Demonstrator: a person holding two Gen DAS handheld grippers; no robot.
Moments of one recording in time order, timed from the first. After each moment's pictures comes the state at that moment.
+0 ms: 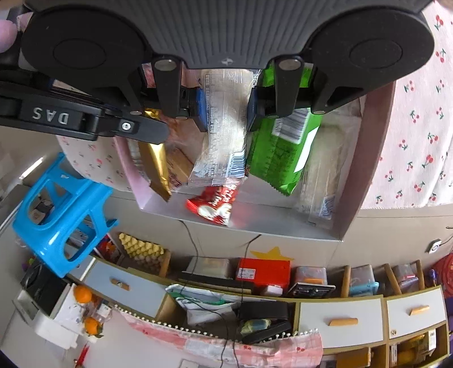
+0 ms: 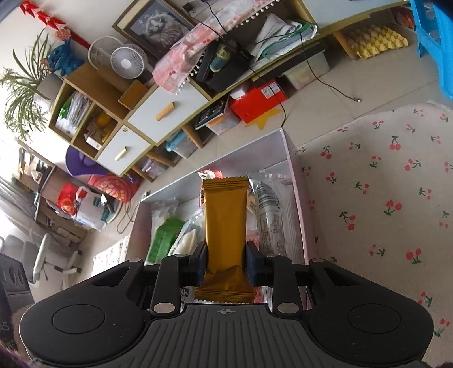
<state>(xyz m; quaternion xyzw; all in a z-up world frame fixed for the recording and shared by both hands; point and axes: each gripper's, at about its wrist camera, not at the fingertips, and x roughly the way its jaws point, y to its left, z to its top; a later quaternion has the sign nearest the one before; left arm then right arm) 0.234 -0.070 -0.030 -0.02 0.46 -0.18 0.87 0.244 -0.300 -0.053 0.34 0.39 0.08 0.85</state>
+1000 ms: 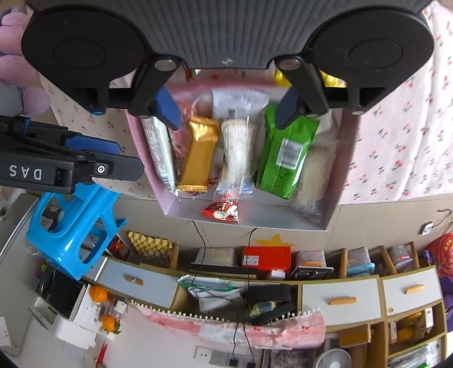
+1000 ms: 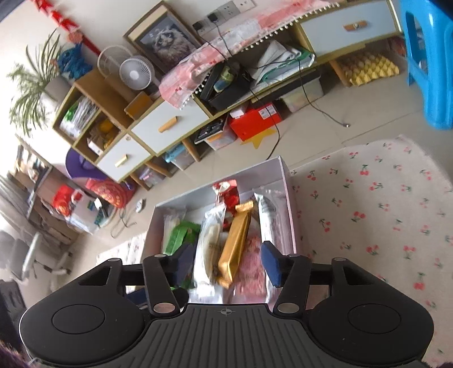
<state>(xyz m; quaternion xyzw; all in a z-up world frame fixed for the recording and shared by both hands) 0.180 -0.062 0.010 0.00 0.43 -0.19 0.88 0.194 -0.296 0.009 0.30 0.38 0.05 0.87</state>
